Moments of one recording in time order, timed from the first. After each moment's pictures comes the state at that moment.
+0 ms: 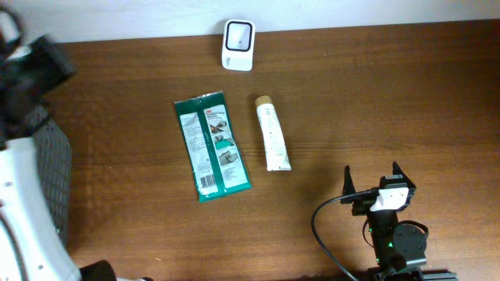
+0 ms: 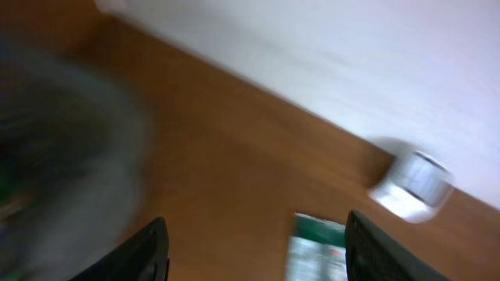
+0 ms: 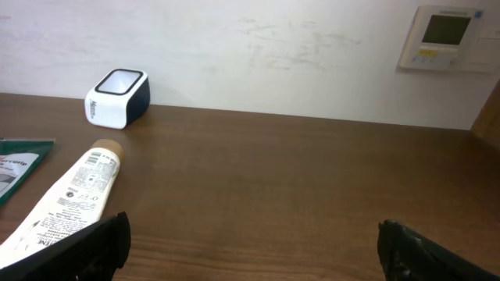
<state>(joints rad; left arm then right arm) 0.24 1.61 2.13 -1.20 -0.05 -0.30 0.07 0.01 0.01 -0.07 0.07 -0.06</state>
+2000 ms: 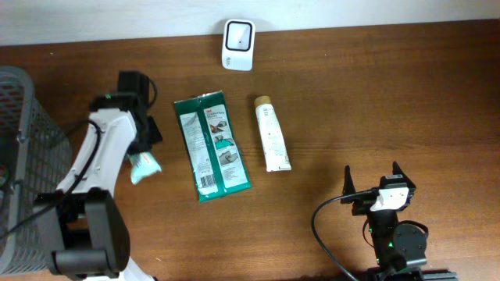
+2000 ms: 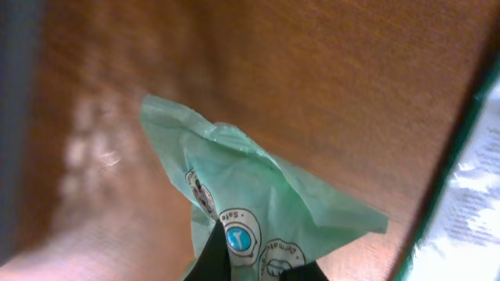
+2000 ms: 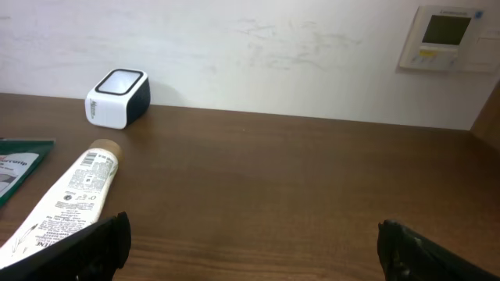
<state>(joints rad) -0.02 1.82 1.39 -1.00 -0.27 -0.44 0.07 0.01 0.01 -0.07 0.07 -0.06</state>
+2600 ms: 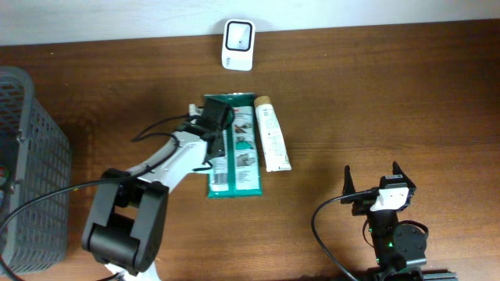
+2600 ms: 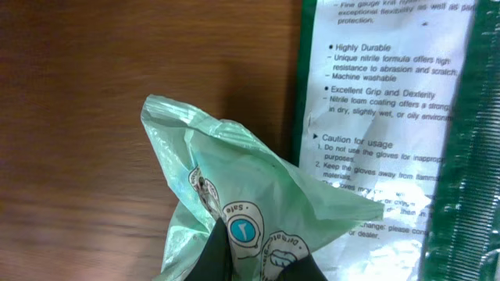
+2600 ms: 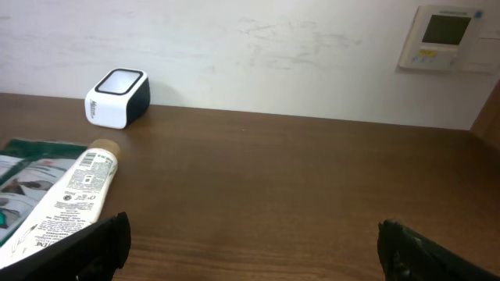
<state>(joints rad) -0.41 1.91 1.17 -0.54 -0.30 -0.45 0.07 0.01 0.01 -0.07 0.07 -0.06</state>
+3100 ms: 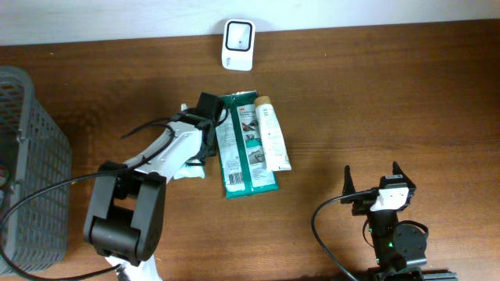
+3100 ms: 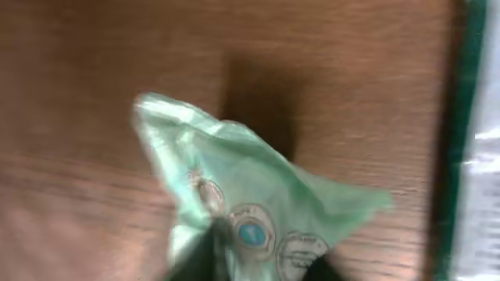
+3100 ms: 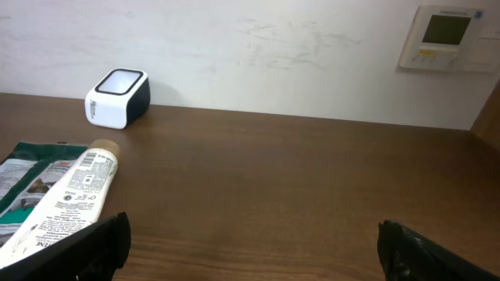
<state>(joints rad) -0.37 1.95 1.27 -0.71 -0.33 -0.46 0.07 0.01 0.01 -0.07 0.07 -0.06</state>
